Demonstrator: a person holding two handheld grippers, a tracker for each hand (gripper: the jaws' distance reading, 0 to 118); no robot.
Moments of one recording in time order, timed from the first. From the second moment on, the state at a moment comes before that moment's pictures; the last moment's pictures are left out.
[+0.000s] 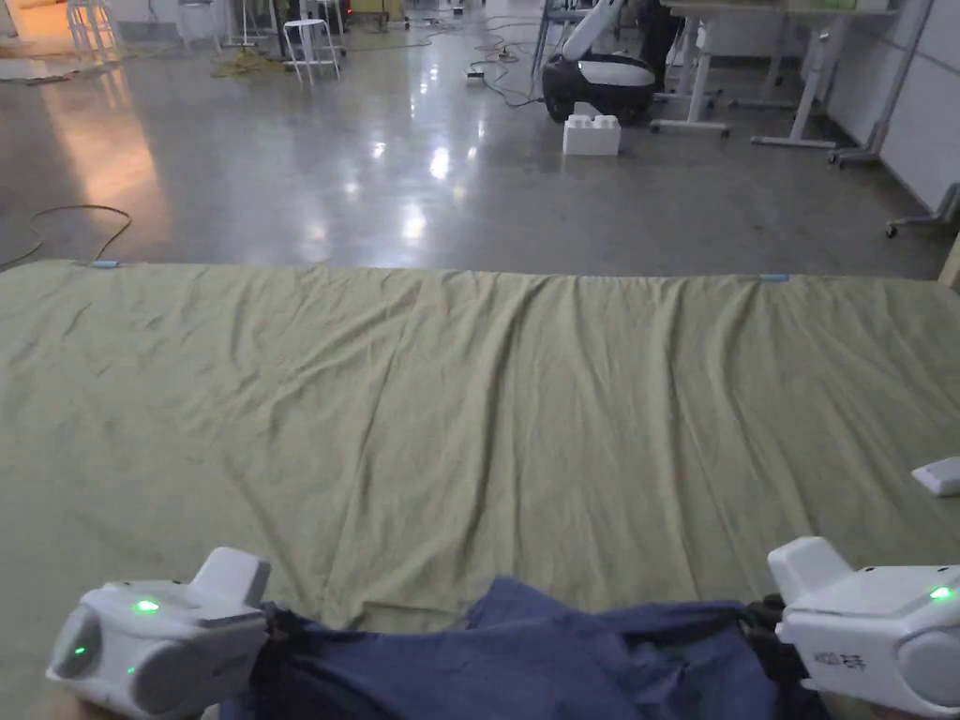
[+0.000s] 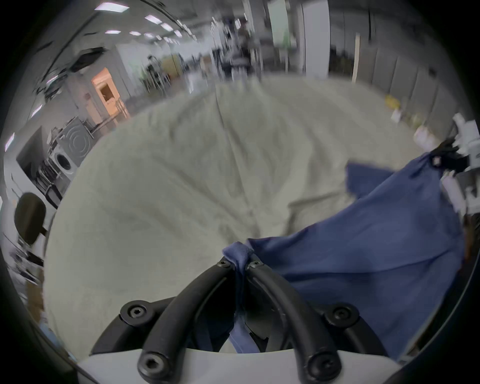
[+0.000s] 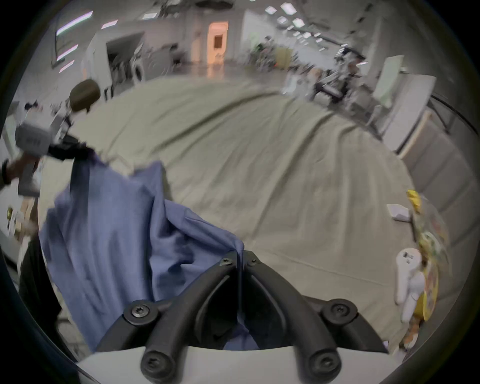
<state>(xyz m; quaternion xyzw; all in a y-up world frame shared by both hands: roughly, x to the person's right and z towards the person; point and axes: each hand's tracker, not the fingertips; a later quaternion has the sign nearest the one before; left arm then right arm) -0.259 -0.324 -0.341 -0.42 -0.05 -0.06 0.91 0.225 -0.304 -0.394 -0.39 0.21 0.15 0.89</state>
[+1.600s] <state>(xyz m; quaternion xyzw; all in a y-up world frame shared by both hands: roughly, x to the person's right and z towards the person) -0.303 0.068 -0.336 -0.04 0.08 -0.02 1.00 0.262 0.062 -0.394 -0.03 0.02 0.08 1.00</state>
